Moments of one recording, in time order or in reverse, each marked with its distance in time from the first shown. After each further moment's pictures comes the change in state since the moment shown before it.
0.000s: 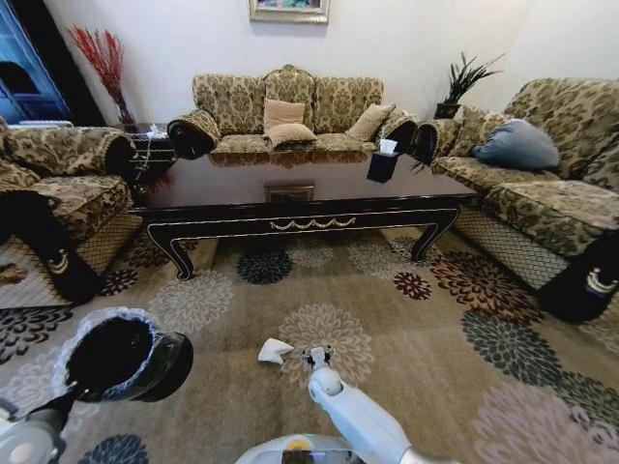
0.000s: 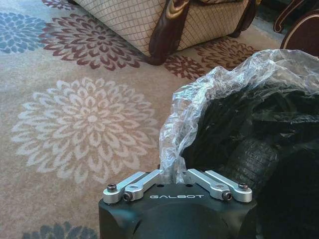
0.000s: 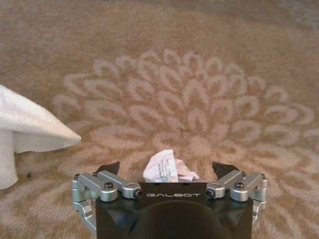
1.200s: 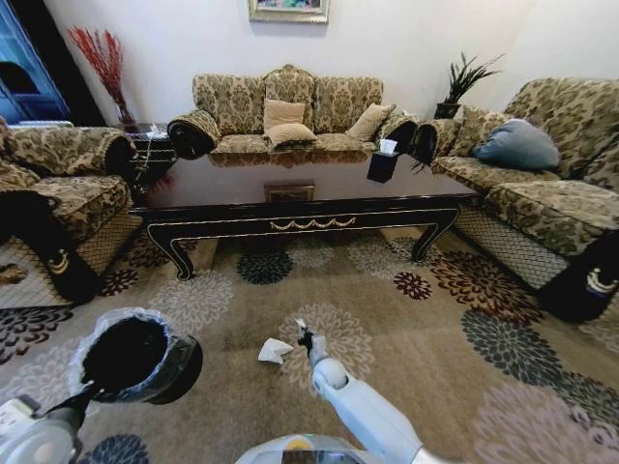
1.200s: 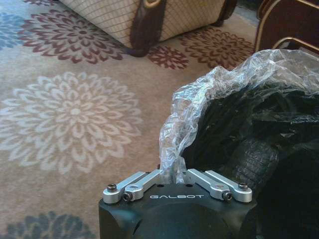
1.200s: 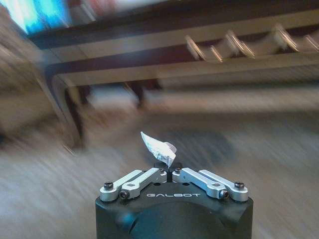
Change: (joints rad) left arm 0.001 -0.065 0.113 -0.070 0.106 0.000 -0.001; right arm 0.051 -0.051 -0.023 0.250 -0.067 0.389 -0.304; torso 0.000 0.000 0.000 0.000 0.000
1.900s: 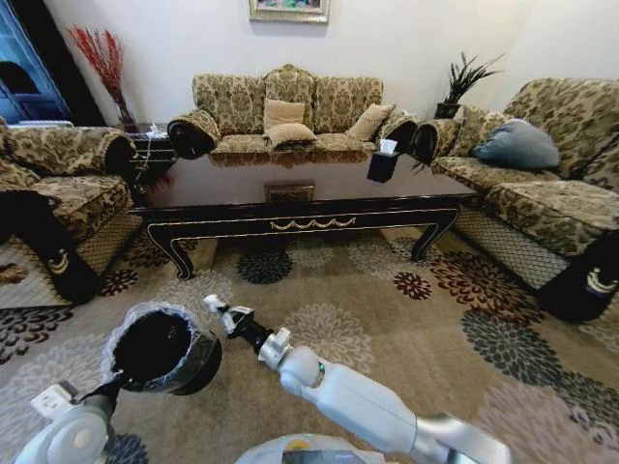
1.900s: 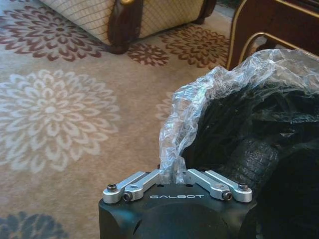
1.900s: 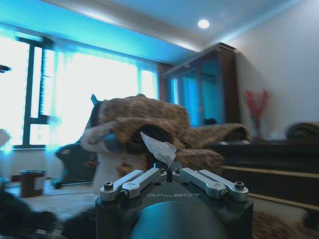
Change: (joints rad) left arm -0.039 -0.028 0.098 -0.027 0.052 0.000 -0.015; right arm 0.211 -0.034 -0.415 0.304 -0.020 0.176 -0.136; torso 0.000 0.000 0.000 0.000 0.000
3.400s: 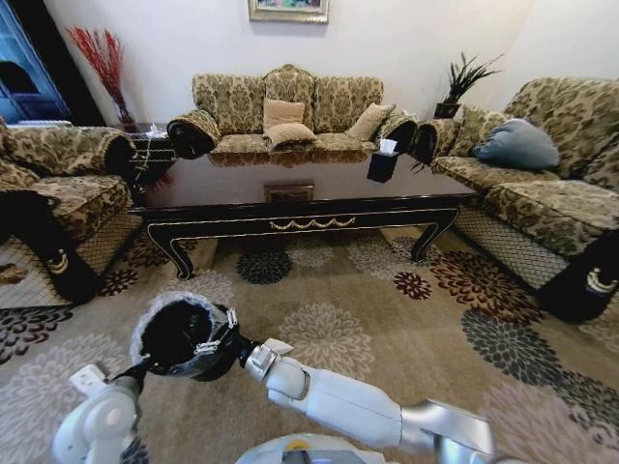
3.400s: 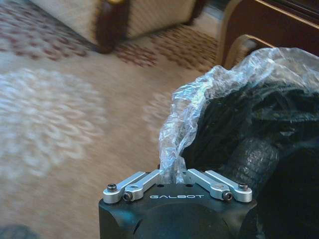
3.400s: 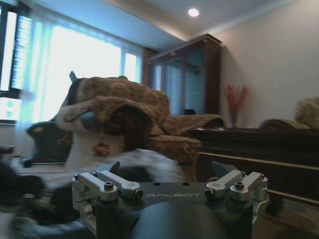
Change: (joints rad) left arm -0.055 0.036 -0.002 0.050 -0.025 0.000 0.001; right arm 0.010 0.040 -0.025 -0.098 -0.074 -0.029 0.148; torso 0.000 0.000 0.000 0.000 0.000
